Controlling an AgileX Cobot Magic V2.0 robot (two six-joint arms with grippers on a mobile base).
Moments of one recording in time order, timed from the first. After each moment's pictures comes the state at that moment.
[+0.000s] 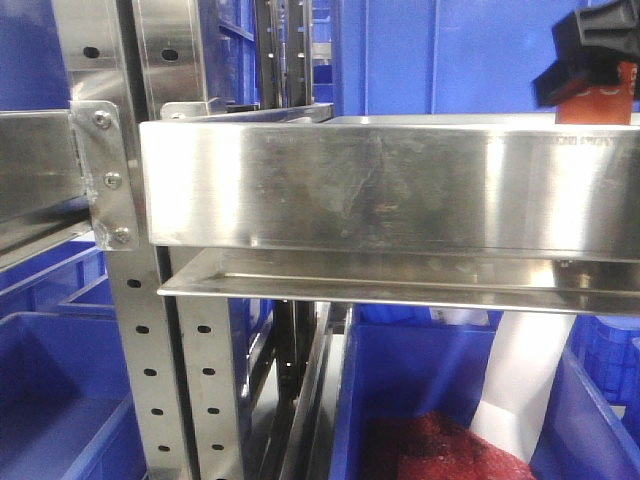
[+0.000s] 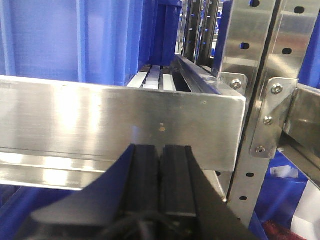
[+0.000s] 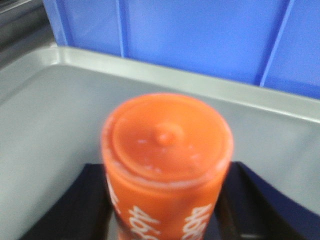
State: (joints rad) left arm -0.12 -0.01 0.03 0.00 0.05 -0.08; right arm 0.21 1.24 -0.66 -0.07 -0.06 0.14
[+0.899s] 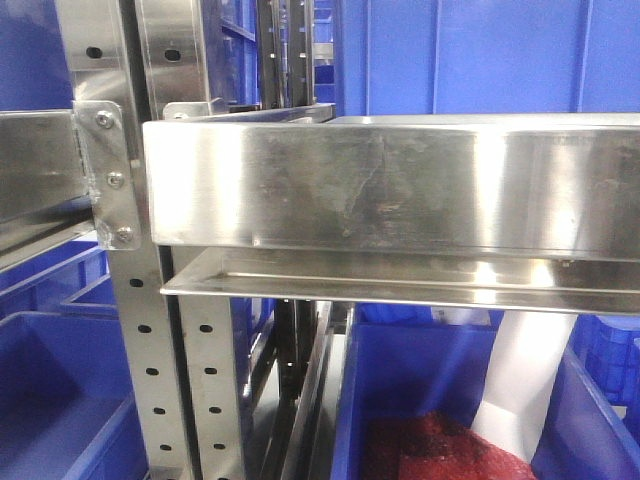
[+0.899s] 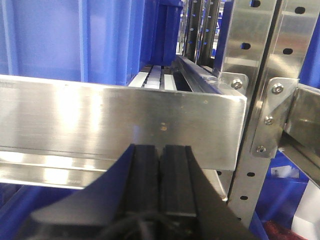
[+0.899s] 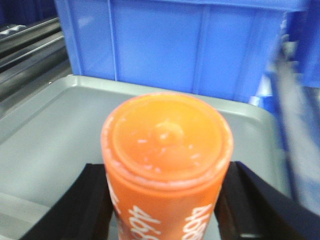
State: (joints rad) left arm -0.12 -0.01 0.03 0.00 0.05 -0.08; right arm 0.18 0.50 -0.66 -0.08 0.55 0.13
